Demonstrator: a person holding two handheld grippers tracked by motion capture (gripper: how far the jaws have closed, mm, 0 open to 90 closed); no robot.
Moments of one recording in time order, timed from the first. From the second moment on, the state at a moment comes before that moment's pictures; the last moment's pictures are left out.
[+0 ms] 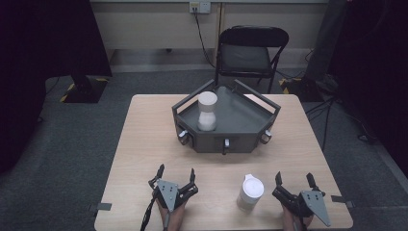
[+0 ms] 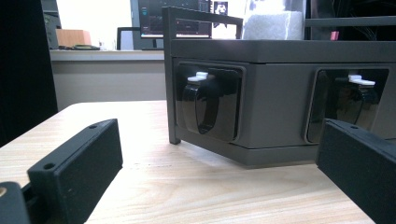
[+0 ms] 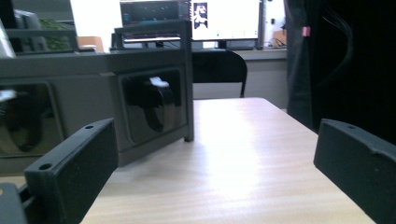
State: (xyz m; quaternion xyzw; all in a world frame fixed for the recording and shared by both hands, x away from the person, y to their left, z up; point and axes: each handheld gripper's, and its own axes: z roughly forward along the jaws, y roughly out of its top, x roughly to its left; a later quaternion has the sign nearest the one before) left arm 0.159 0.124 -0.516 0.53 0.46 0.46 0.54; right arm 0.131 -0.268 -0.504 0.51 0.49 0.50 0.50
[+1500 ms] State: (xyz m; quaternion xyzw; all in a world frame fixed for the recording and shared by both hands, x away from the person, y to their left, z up) left arm 0.158 0.121 -0.516 0.53 0.46 0.47 0.54; right arm 0.101 -0.231 -0.477 0.40 0.57 0.58 0.41
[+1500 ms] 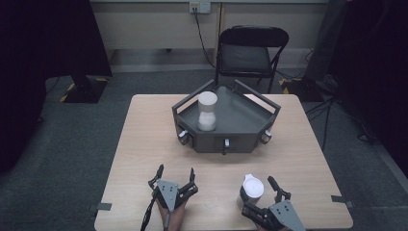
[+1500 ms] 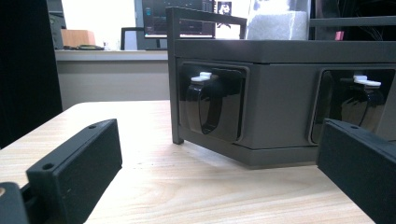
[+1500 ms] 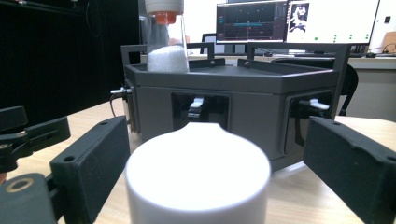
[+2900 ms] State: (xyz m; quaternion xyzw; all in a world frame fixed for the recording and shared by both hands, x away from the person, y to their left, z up) left arm 0.158 0.121 -0.516 0.53 0.46 0.47 0.54; right arm 0.102 -0.234 -0.479 0.42 0.61 0.56 0.38
